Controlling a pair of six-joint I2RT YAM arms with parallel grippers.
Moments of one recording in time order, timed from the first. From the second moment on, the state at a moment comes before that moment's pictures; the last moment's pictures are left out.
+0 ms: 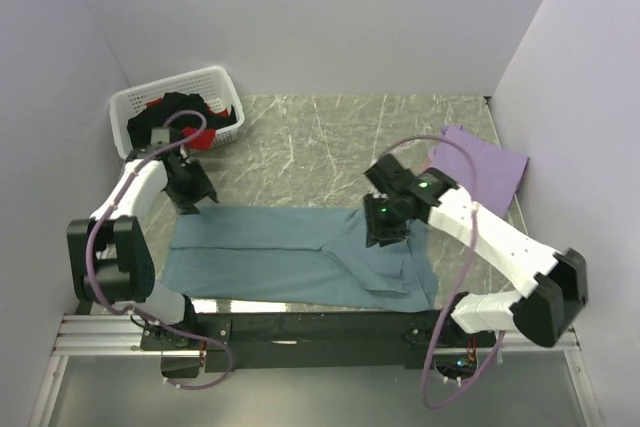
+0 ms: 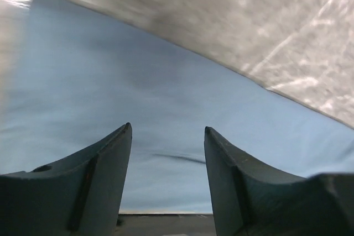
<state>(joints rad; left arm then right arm) 0.09 1.49 1.11 -0.85 0.10 -0.49 0.68 1.26 1.14 -1.11 -0.05 0.61</state>
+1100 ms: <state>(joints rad) 0.07 1.67 0.97 -0.64 0.27 -0.55 0.86 1.69 1.02 -0.90 0.02 0.53</state>
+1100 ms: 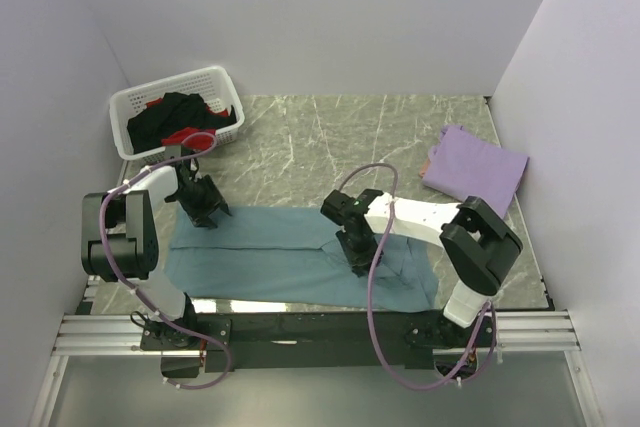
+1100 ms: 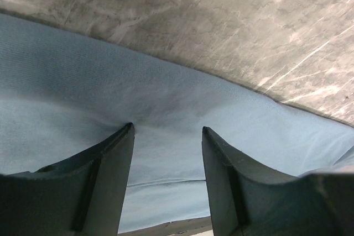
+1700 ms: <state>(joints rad) 0.07 1.66 0.95 -0.62 0.28 -0.55 0.82 1.60 1.01 -0.90 0.17 0.54</state>
